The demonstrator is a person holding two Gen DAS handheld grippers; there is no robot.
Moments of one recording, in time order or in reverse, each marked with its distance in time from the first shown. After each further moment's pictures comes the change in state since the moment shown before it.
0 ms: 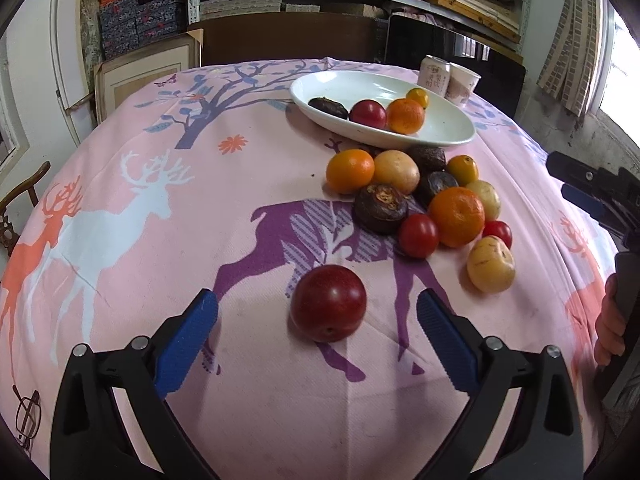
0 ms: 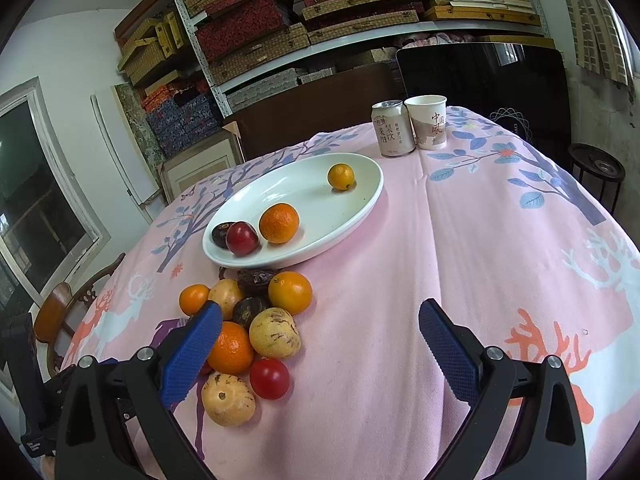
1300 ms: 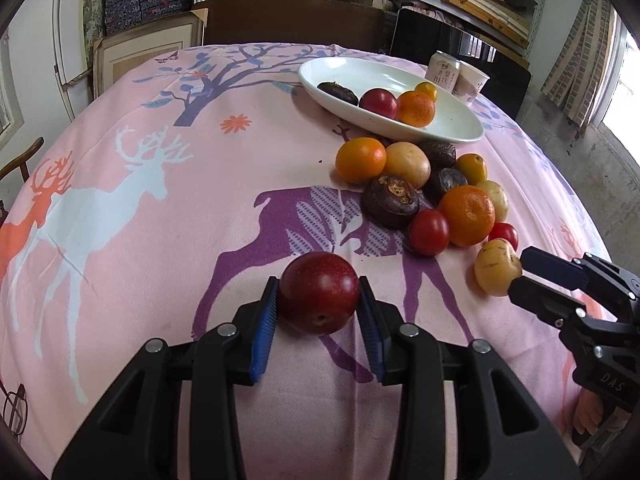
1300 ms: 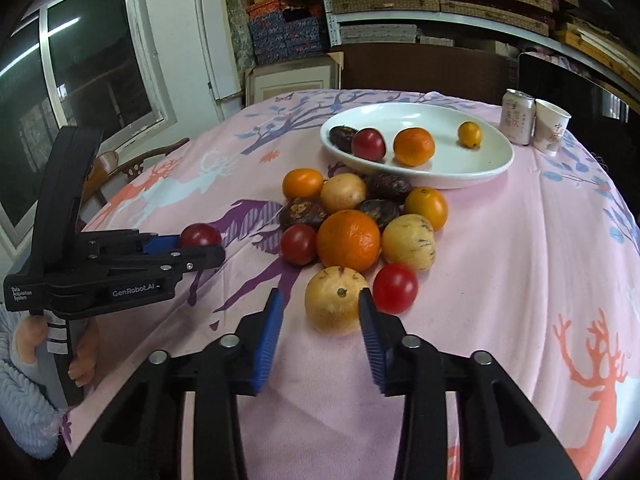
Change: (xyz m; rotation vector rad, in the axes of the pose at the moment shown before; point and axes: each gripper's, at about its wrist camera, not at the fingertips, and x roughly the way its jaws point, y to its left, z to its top) left arm 0.015 0.012 0.002 -0.060 0.052 -0.031; right arm 0.001 0.076 -0.053 -0.390 0.198 0.165
